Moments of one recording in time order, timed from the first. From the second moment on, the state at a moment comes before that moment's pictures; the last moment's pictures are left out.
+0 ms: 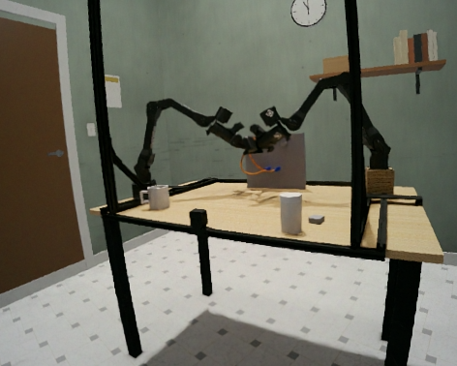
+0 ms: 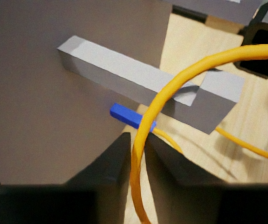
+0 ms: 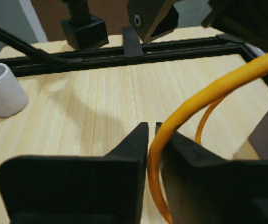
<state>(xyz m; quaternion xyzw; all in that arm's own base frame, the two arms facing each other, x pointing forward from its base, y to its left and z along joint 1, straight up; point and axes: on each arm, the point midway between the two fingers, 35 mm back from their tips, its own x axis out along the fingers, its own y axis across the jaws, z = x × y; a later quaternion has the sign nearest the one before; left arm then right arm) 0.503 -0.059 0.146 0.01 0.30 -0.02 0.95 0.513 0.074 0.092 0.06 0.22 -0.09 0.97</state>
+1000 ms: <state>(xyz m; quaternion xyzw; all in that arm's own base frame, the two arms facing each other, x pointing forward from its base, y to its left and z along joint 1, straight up) 0.503 -0.059 0.146 0.01 0.30 -0.02 0.95 0.516 0.065 0.115 0.09 0.23 -0.13 0.96</state>
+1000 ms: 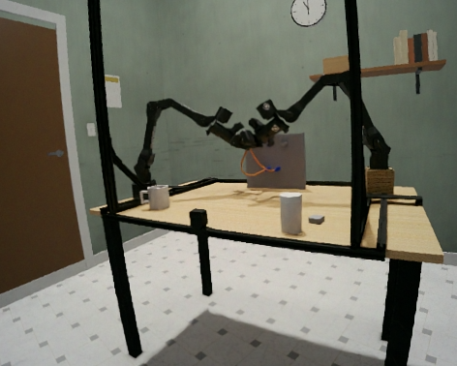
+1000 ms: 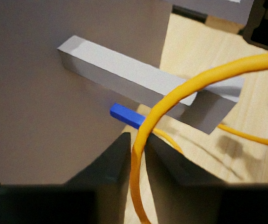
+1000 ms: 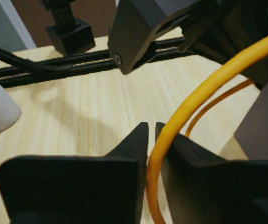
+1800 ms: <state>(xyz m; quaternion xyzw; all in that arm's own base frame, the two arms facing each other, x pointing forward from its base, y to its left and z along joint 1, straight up) 0.503 -0.059 0.146 0.01 0.30 -0.02 0.95 0.515 0.056 0.135 0.10 0.25 -0.16 0.95</state>
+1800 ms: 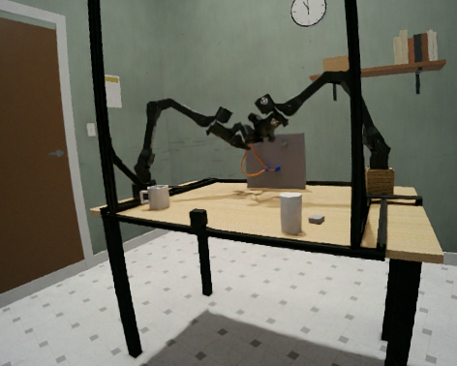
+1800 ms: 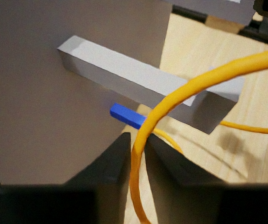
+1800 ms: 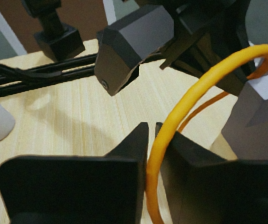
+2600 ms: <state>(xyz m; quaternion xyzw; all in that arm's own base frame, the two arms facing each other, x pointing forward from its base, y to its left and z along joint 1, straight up) 0.503 -0.059 0.146 0.01 0.30 -0.02 0.95 0.512 0.048 0.143 0.10 0.26 -0.20 0.94</state>
